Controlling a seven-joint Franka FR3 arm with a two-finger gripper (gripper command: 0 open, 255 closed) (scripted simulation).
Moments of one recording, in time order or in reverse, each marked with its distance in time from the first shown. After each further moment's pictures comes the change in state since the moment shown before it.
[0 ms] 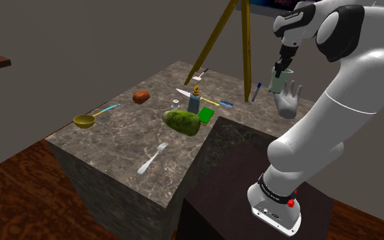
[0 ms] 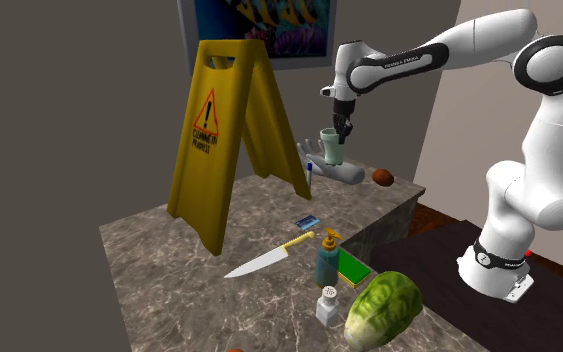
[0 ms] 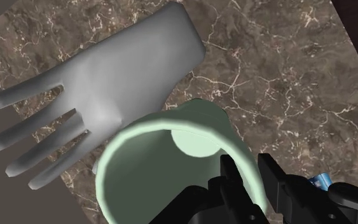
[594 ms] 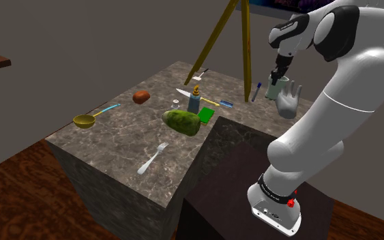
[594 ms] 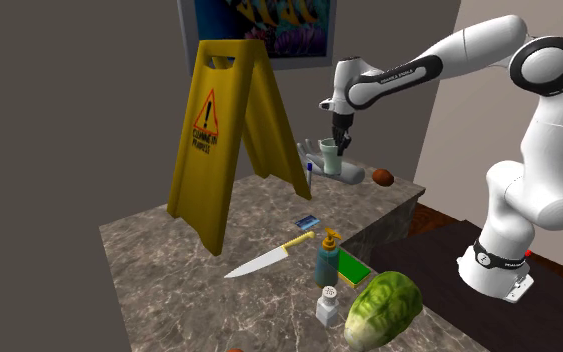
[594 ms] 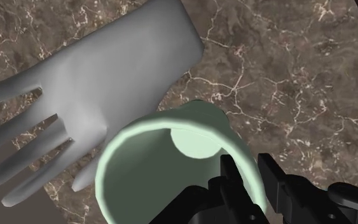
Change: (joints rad) arm -0.004 0.024 -0.004 -0.098 0.008 0.119 0.002
